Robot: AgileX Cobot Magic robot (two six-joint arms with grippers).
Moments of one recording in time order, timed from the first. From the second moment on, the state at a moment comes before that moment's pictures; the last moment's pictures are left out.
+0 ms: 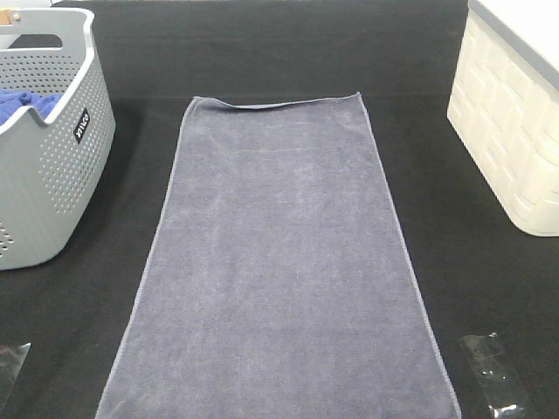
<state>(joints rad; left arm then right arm) -0.01 0.00 -0.50 -0.09 1.05 0.14 0.05 0.06 -0.50 0.10 1.07 -0.12</state>
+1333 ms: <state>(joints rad) -0.04 0.00 -0.50 -0.09 1.05 0.14 0.05 -0.01 -0.50 0.10 1.07 -0.12</state>
